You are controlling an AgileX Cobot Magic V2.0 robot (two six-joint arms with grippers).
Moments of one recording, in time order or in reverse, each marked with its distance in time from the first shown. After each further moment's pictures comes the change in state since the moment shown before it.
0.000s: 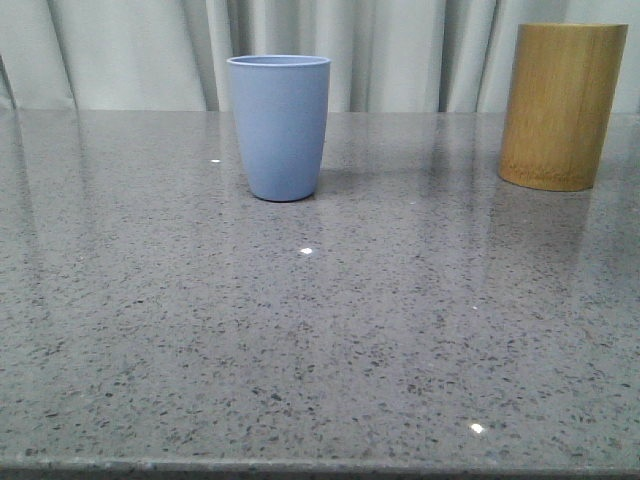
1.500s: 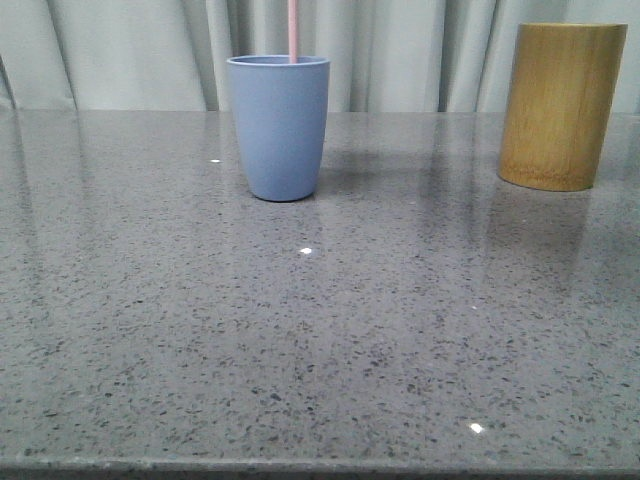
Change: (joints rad) left arm 0.000 0.000 0.000 0.000 0.000 0.000; right arm 0.046 0.164 0.000 0.000 0.131 0.006
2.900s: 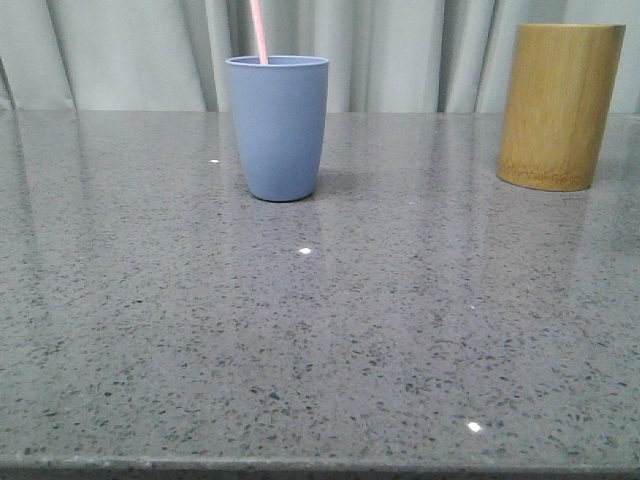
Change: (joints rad) left arm 0.000 0.000 0.000 0.000 0.000 0.000; right arm -0.404 -0.829 0.502 -0.141 0.609 -0.105
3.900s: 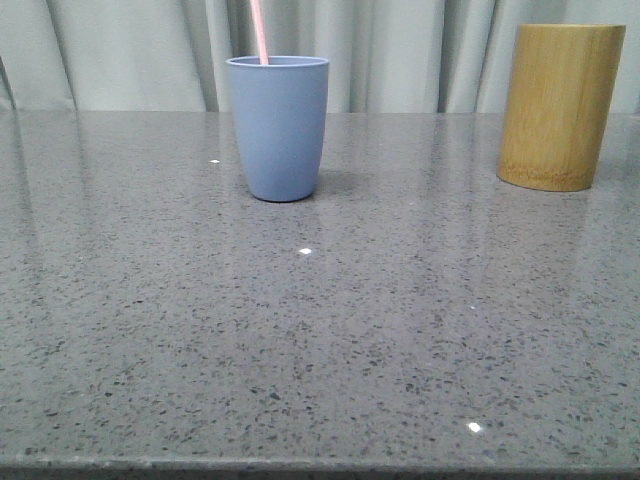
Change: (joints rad) left arm 0.000 0.000 0.000 0.000 0.000 0.000; right arm -0.002 -0.567 0.274 0.000 0.329 -0.002
